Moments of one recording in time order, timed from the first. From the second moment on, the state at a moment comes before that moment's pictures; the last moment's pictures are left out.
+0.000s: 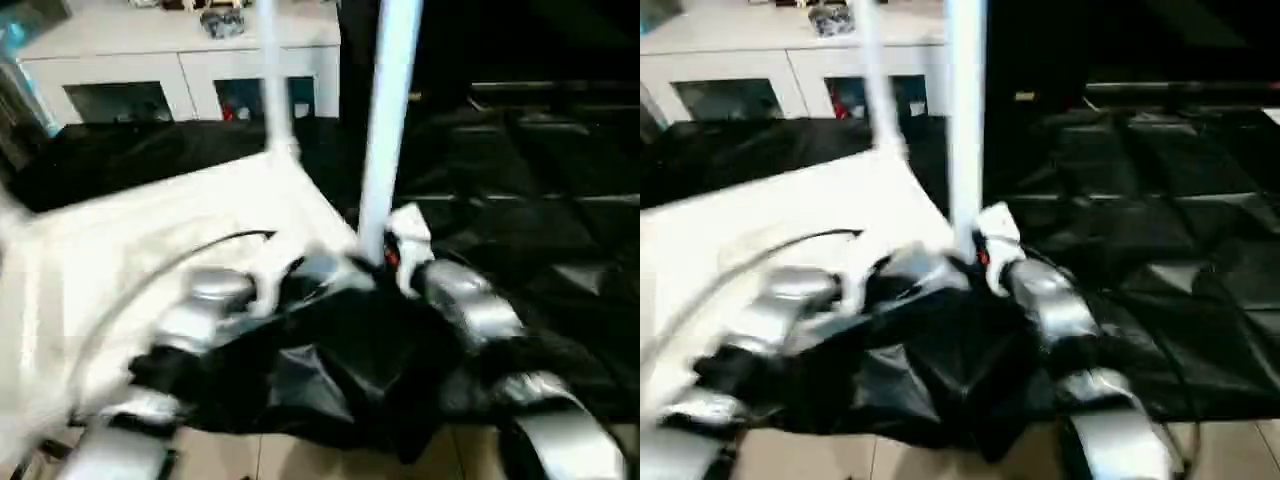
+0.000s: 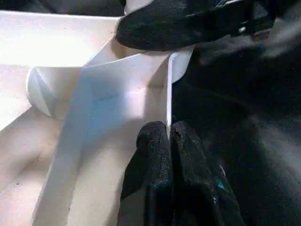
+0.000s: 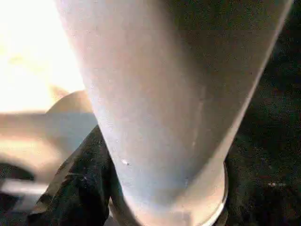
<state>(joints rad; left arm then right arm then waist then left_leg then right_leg) -0.56 0.17 -0.15 0.58 0.04 0.28 -0.85 -0.67 -0.07 0.00 0.83 0.02 0.15 0.47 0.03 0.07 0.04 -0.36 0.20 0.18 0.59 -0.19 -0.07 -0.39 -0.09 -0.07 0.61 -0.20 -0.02</state>
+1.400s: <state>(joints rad) -0.52 0.33 -0.21 0.52 -0.02 0.24 -1.19 -0.54 -0.26 0.13 0.59 0.06 0.18 1.06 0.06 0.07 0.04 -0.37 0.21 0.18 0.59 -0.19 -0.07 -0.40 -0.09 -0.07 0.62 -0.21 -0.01</state>
